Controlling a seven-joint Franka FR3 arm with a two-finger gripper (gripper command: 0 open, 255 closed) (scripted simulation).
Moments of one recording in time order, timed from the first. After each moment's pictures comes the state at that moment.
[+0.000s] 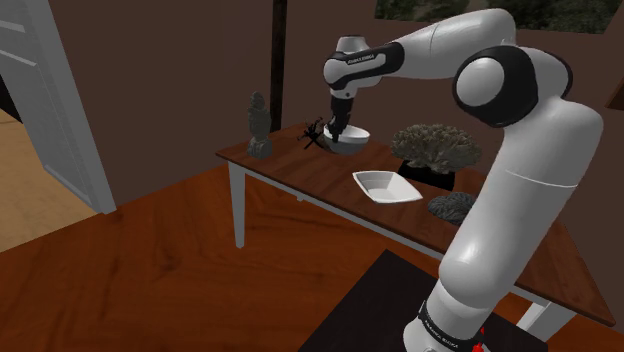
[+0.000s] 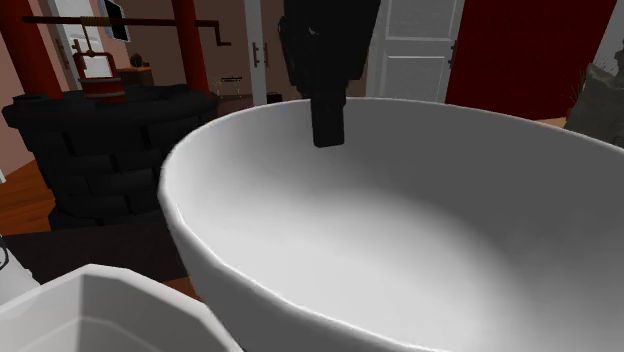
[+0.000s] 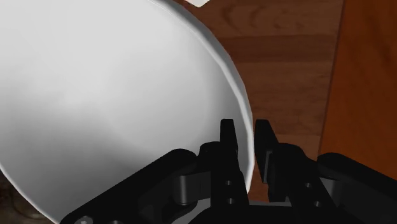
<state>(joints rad) -0.18 0.04 -0.20 -1.82 -0.08 1.95 -0.47</state>
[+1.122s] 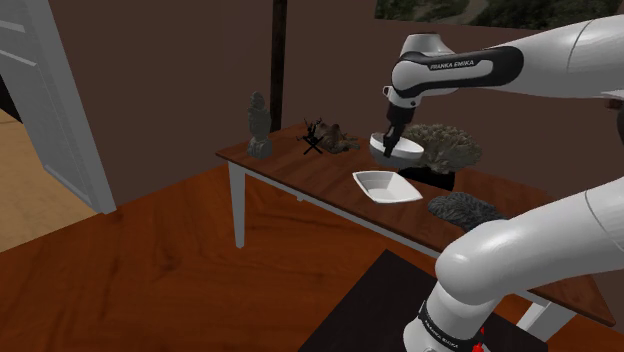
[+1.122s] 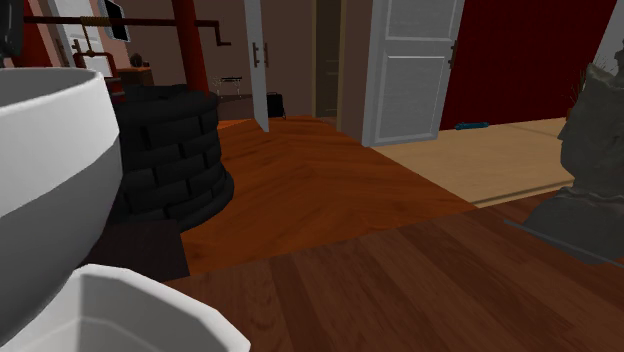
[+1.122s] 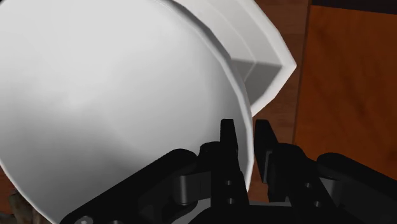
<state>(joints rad) -0.27 -0.58 -0.25 -2.35 -0.22 1.89 -0.54</state>
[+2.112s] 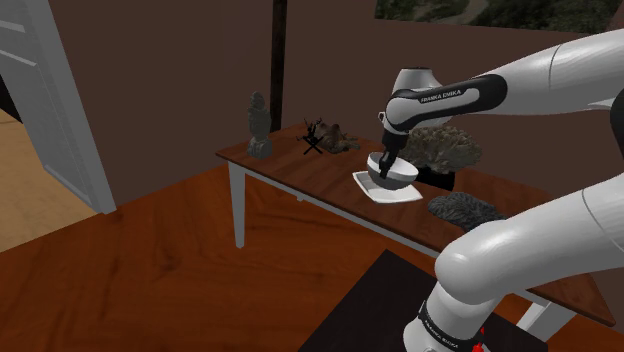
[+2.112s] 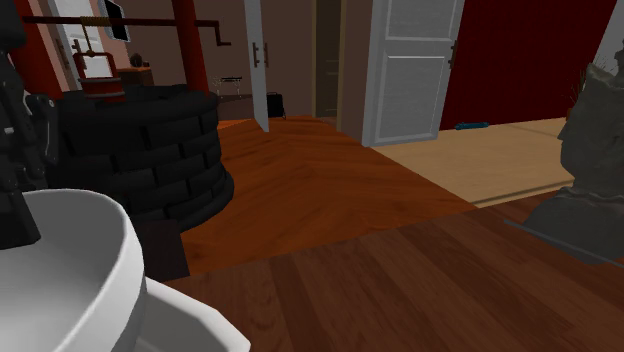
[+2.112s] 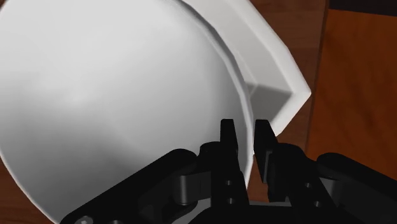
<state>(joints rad) -0.28 -0.56 -0.28 -2.54 -0.25 2.09 -0.53</state>
